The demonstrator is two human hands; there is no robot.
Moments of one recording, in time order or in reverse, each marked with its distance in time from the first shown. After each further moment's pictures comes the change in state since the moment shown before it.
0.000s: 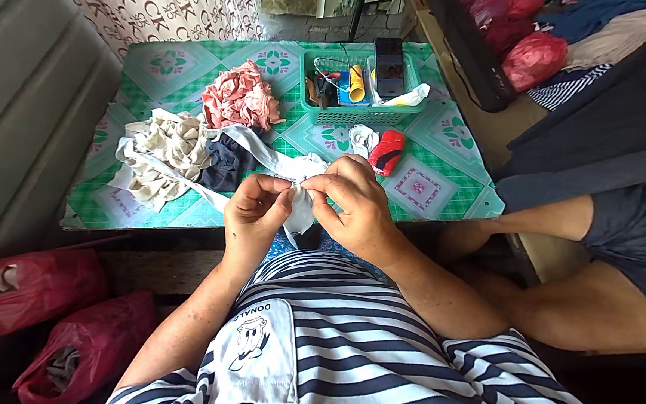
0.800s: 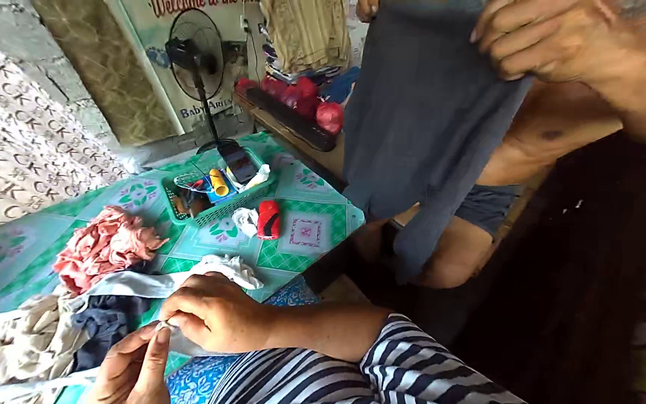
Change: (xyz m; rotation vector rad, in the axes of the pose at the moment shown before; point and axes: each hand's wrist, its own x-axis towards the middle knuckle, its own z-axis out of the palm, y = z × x) left_hand 0.006 -0.019 0.004 -0.005 -0.055 0.112; right_hand 0.004 0.000 0.010 0.310 0.028 0.157
